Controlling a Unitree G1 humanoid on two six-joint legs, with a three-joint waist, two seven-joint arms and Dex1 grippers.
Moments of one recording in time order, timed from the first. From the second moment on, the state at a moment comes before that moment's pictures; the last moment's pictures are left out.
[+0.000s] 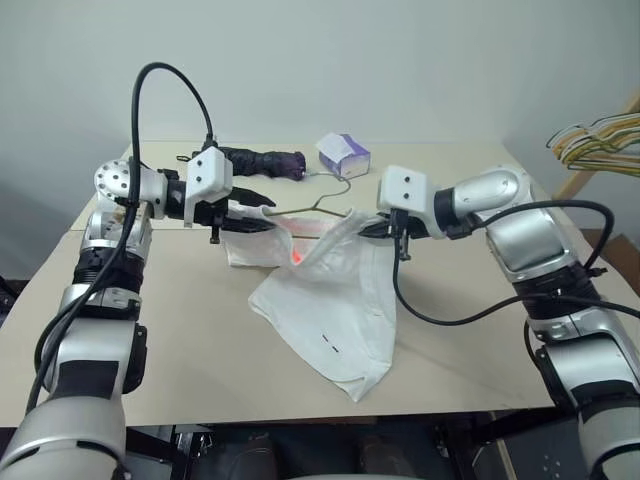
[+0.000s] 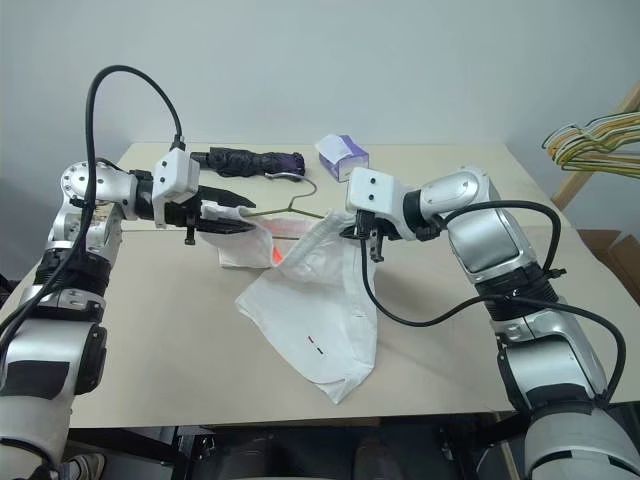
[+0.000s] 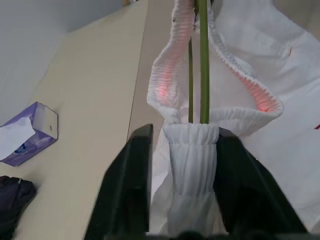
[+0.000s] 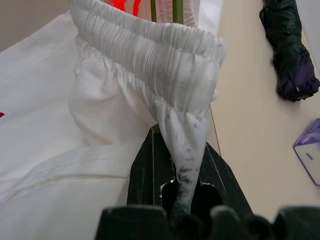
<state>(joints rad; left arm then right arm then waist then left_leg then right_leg) -0.99 0.64 -0.09 0.73 -0.16 -0.18 -1.51 -0.91 -0.66 0.34 0.09 0.02 0.44 1.18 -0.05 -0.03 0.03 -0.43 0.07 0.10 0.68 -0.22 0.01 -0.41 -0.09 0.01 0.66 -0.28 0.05</state>
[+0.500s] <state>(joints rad) -0.97 0.67 0.10 0.69 -0.28 -0.15 -1.42 -0.73 -0.67 0.16 -0.09 0.13 0.84 1.00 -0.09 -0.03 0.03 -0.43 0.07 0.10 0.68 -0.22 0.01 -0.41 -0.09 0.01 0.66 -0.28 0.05</state>
